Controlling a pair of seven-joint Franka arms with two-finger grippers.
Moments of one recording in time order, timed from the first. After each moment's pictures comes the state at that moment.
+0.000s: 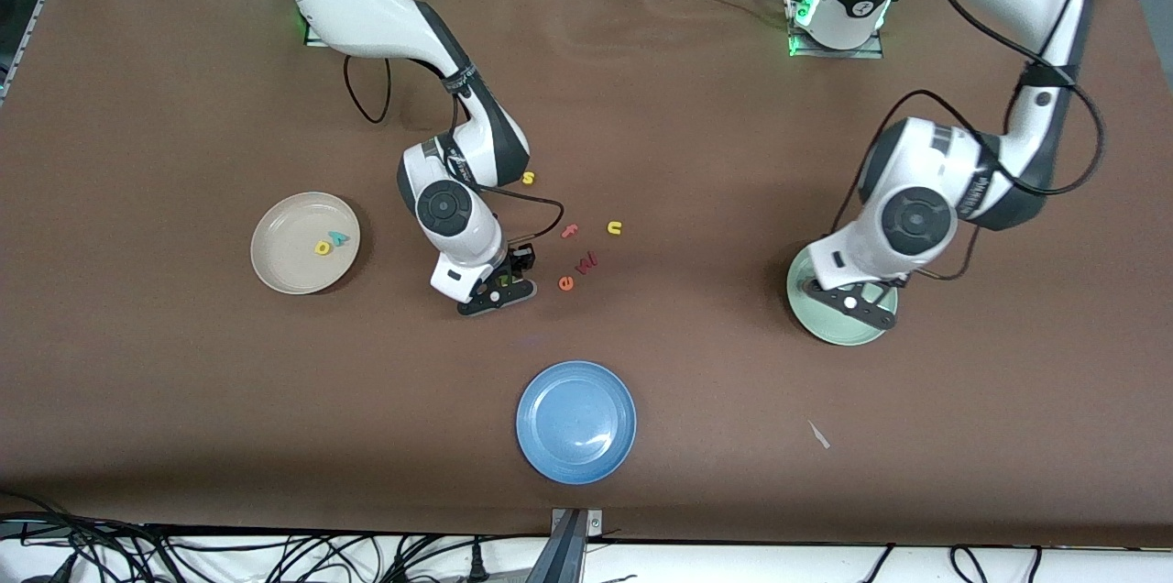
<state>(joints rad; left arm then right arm) -0.10 0.45 -0.09 -1.77 0.24 2.00 0.25 0.64 0.77 -0.10 -1.62 0.19 2.39 0.12</state>
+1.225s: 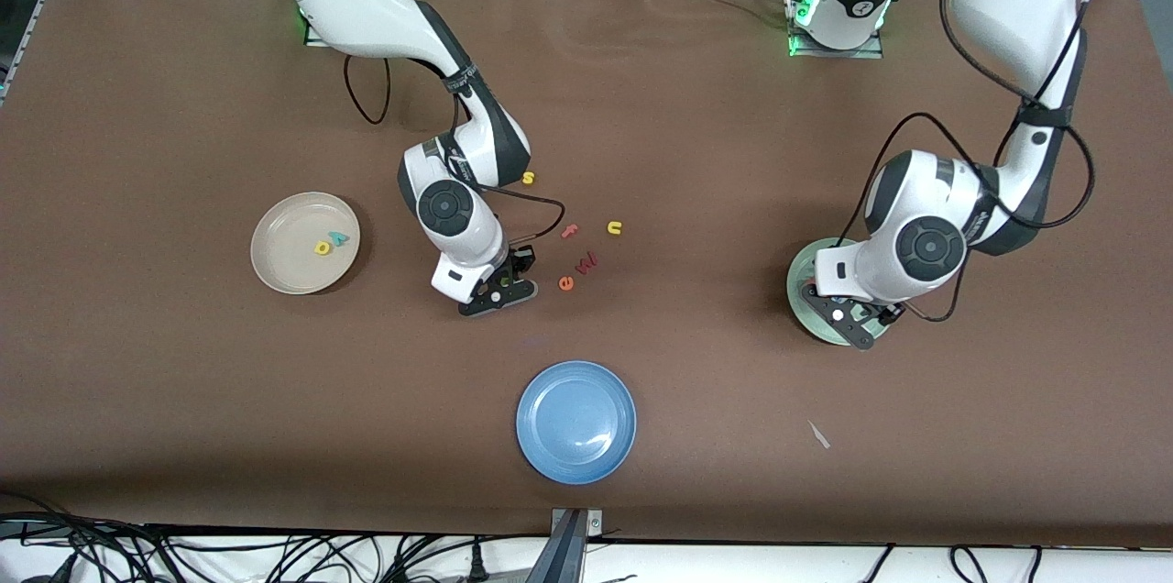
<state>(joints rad) -0.07 0.51 -0.12 -1.73 0.20 2.09 0.48 0.65 0.77 -0.10 -1.61 0.18 2.39 0.12</state>
